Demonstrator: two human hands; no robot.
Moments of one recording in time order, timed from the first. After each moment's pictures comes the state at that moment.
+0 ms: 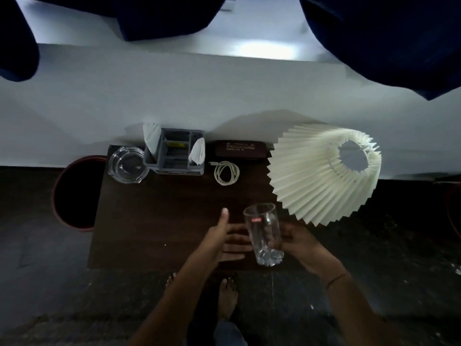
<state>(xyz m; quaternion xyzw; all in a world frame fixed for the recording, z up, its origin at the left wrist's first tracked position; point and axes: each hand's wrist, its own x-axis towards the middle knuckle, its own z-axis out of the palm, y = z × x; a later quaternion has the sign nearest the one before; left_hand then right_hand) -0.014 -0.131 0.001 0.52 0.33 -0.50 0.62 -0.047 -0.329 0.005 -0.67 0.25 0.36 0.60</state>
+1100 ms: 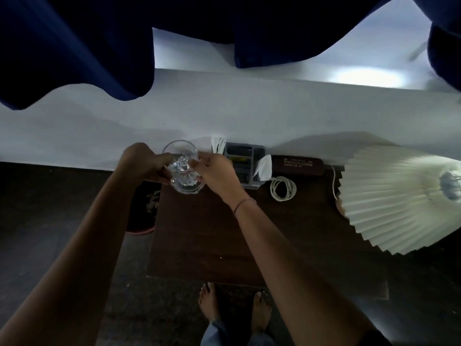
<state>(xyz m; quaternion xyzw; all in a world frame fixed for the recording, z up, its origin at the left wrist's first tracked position) 0.161 0.109 0.083 0.81 0.30 -0.25 0.43 0.140 -0.035 0.047 -0.79 0.08 0.26 0.55</state>
